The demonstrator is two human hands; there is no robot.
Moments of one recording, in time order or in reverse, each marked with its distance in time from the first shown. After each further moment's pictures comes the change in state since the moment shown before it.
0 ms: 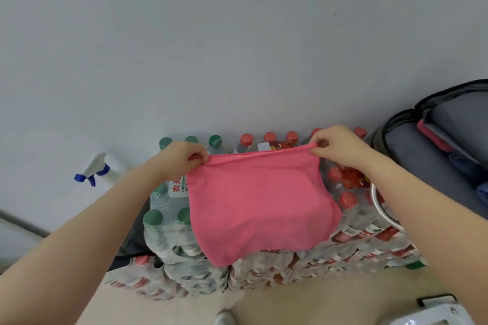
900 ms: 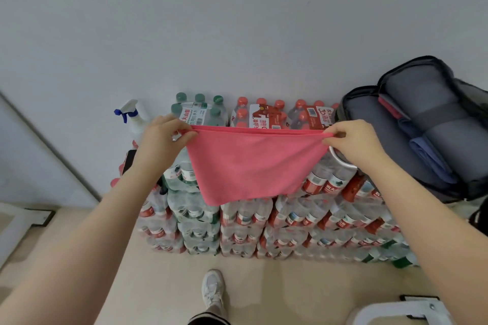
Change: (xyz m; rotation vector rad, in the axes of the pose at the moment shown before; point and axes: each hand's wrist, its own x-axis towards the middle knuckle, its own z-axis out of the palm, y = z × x) left_hand -0.186 0.104 0.064 0.017 0.815 0.040; right_hand -0.185 0.006 -0.019 0.154 0.255 0.038
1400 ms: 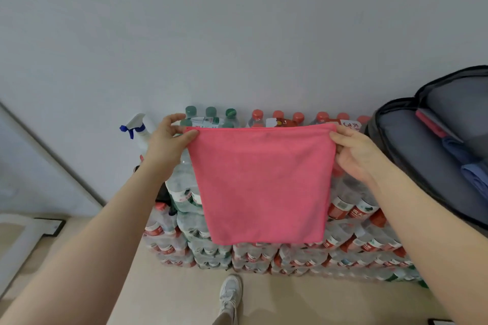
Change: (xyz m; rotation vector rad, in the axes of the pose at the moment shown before) left_hand 0.060 -0.058 0.035 -0.641 -0.029 -0.643; right_hand 0.084 0.009 0.061 1.307 -0.158 0.419
